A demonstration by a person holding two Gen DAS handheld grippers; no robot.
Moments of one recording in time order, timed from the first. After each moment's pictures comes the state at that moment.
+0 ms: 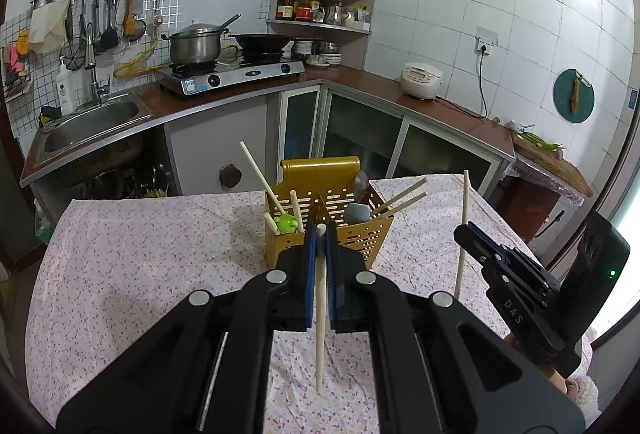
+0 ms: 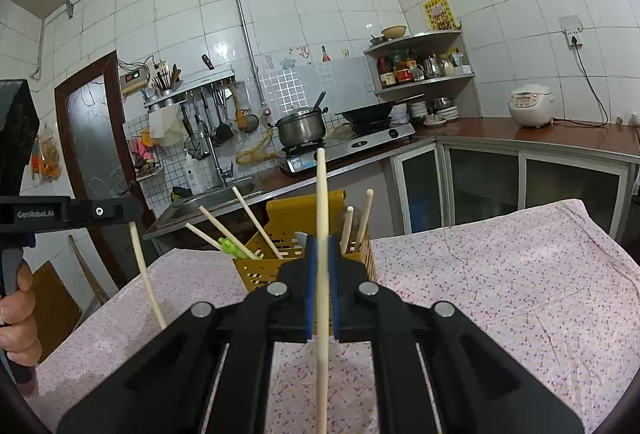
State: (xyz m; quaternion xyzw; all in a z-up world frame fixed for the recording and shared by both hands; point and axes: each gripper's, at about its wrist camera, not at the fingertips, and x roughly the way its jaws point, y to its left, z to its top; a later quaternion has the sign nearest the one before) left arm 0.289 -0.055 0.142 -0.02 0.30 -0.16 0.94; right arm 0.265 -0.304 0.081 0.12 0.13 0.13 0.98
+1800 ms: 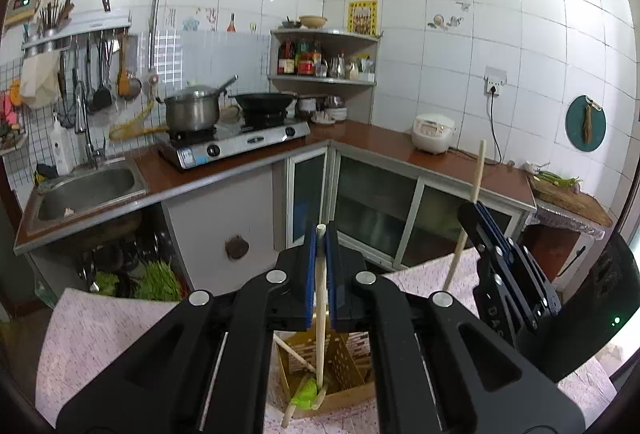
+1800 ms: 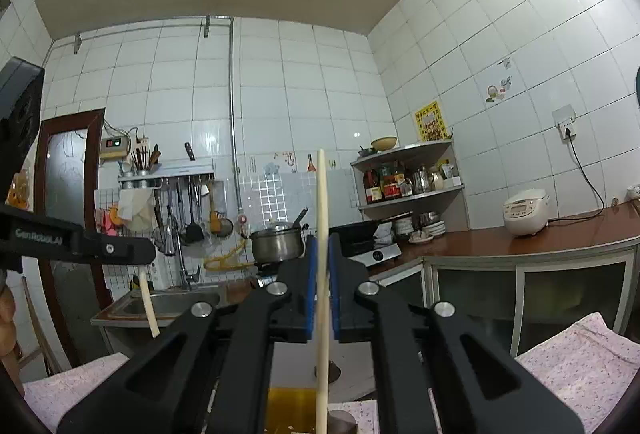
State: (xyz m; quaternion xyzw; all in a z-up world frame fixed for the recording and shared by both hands) left arm 0.405 -0.082 0.189 0.00 0.21 -0.15 0.97; right arm 0.376 -0.278 0.135 0.09 -0.07 0.06 0.99
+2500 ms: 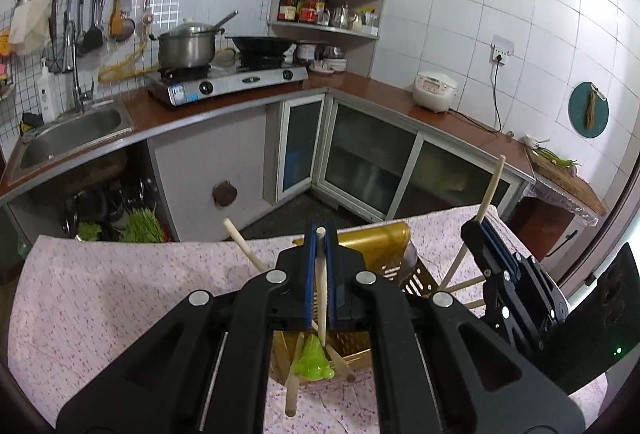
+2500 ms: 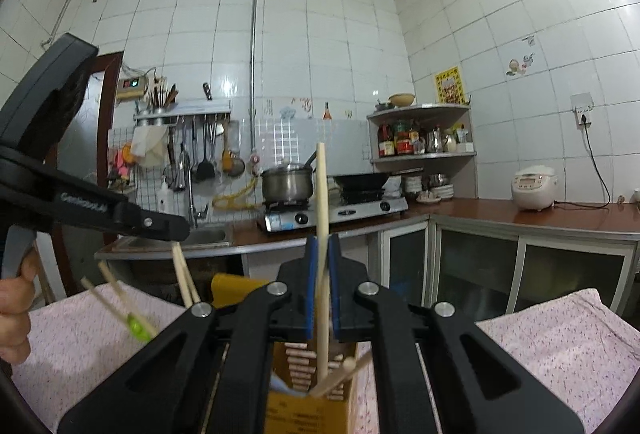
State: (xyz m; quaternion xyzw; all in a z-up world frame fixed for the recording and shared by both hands) left arm 0.431 -0.069 0.115 -0.03 0.29 -0.16 0.94; right arm 0.367 -0.273 0.078 0.04 0.01 0.09 0.99
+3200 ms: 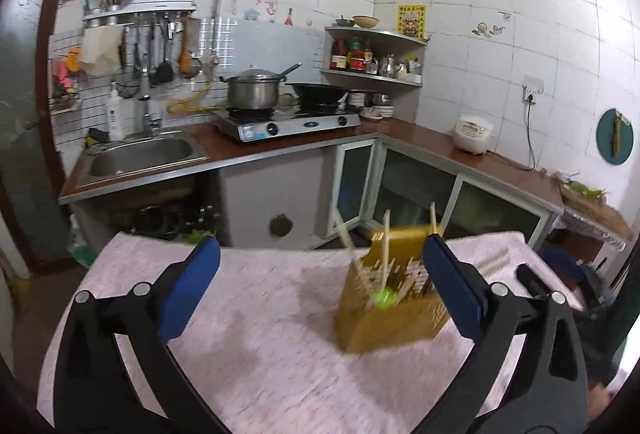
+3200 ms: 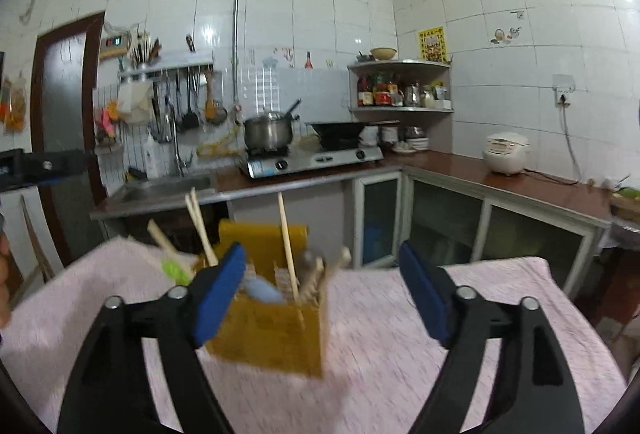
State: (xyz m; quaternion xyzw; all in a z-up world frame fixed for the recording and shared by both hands) left arm 0.307 -0.003 0.145 -0.03 0.21 -0.06 0.98; right arm 0.294 -0.290 0.105 0.01 0.13 0.05 0.99
